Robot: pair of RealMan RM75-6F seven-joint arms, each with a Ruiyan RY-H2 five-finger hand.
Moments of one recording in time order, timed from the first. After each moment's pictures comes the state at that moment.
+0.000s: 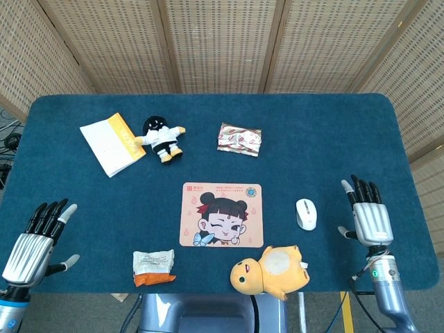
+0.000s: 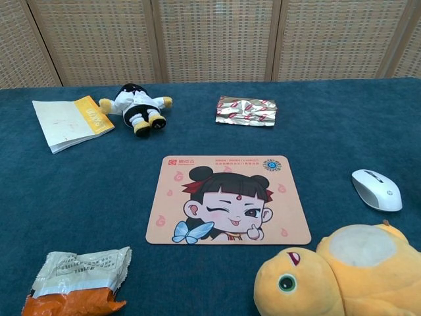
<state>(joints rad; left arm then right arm) -0.07 -1.15 0.04 -1.71 1.70 1.53 0.16 0.26 -1.34 0.19 -1.56 -1.28 1.26 -0.32</state>
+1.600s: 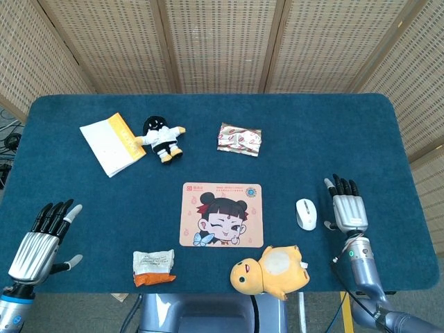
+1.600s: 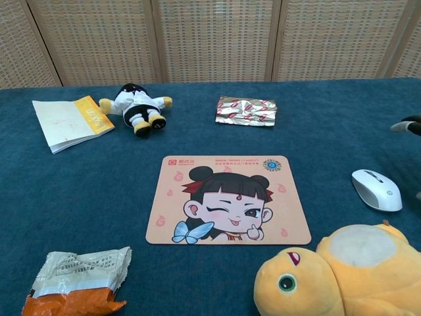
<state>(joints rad) -0.09 -1.17 0.04 -1.70 1.68 1.50 0.17 0.40 -1.54 0.19 -1.27 -1.13 1.10 -0.34</state>
